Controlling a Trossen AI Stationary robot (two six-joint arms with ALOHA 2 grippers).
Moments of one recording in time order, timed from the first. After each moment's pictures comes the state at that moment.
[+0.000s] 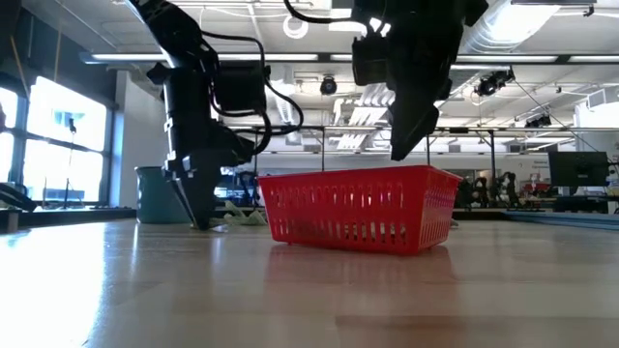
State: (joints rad) left arm 0.18 1.70 0.93 -0.61 -0.10 -0.41; right arm 0.02 1.65 1.16 -0.66 -0.14 0.34
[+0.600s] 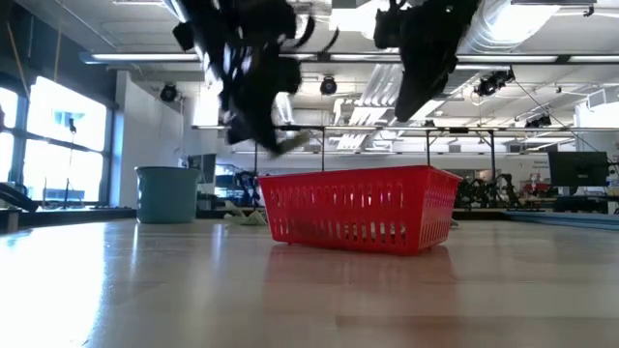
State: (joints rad) left arm 0.10 1.64 1.15 -0.47 0.26 -0.27; right arm -0.04 1.46 1.16 -0.79 0.16 0.26
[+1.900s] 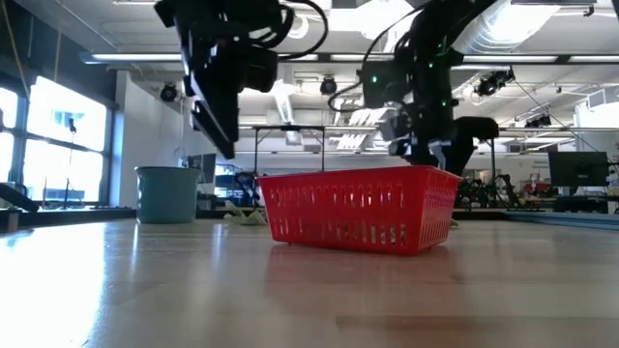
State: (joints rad) left arm 0.06 1.58 1.16 -0.79 0.16 -0.35; right arm -0.37 1.75 1.16 -0.96 0.01 -0.61
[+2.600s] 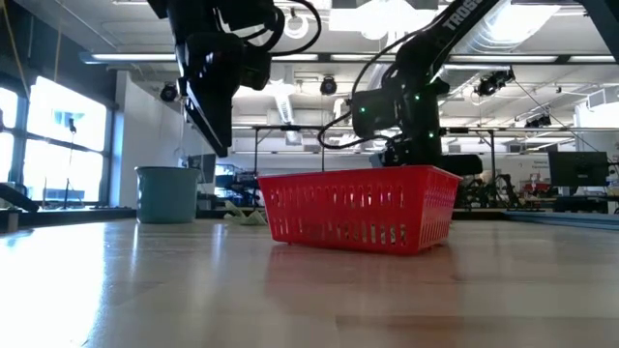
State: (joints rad) left arm 0.06 1.56 1.16 -0.83 0.04 -0.35; right arm -0.39 1.88 1.16 -0.87 0.12 -0.59
